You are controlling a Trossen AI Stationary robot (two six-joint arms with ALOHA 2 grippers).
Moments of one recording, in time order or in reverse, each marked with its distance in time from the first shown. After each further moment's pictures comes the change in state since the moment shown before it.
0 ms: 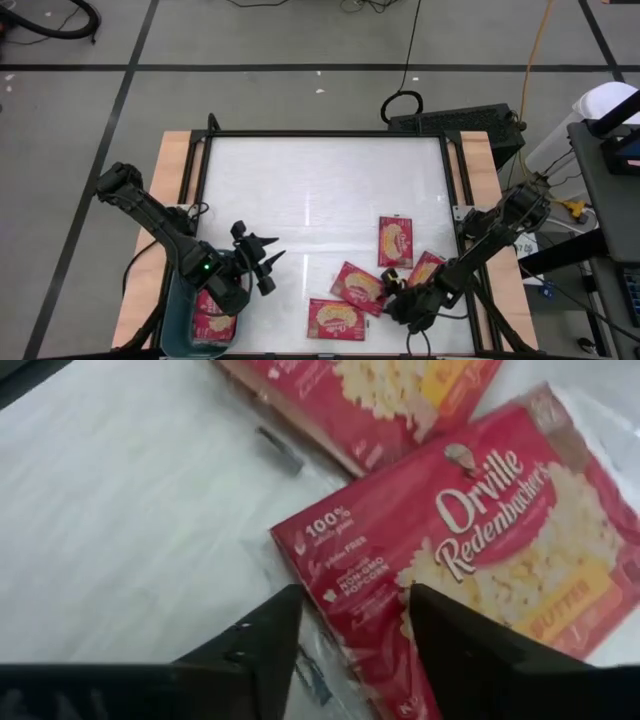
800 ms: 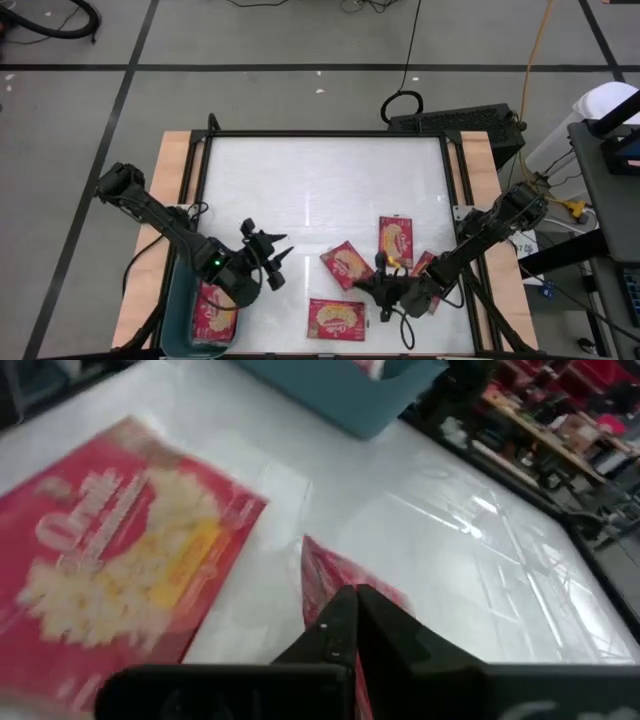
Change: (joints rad) left arm 0.063 0.008 -0.105 0.254 0.012 0.124; right arm -0.103 -0.033 -0.005 0.398 0.361 -0.235
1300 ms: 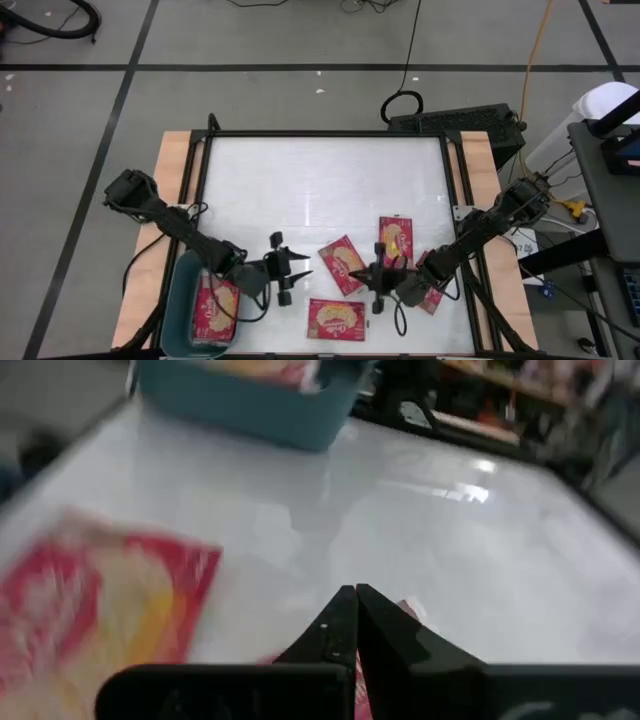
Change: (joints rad) left arm 0.066 0.112 -0.204 0.712 0.278 0.514; right arm -0.077 -0.044 0.001 0.011 -0.011 0.242
